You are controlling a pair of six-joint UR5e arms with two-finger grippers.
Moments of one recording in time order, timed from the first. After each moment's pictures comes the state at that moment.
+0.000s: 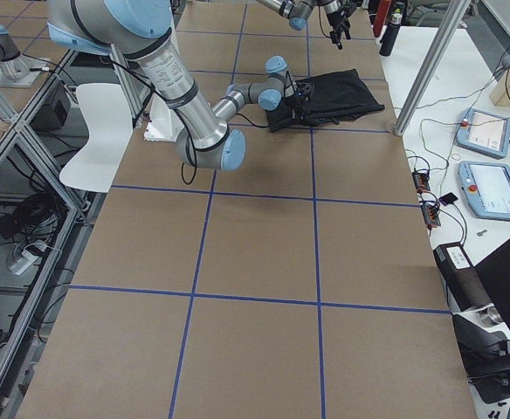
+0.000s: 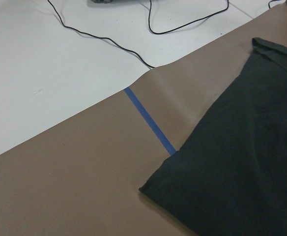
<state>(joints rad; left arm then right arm) -1.12 -2.07 -1.12 -2.56 -2.02 -0.38 0.41 -0.80 1.50 -1.34 1.45 1.53</state>
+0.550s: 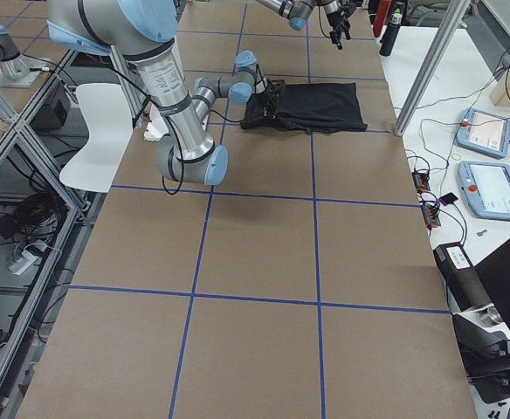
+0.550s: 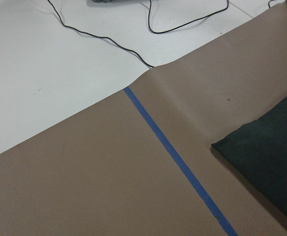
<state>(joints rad) -1.12 -2.07 -1.12 -2.56 -2.02 -0.39 0.33 -0.85 1.59 -1.41 1.40 1.55</state>
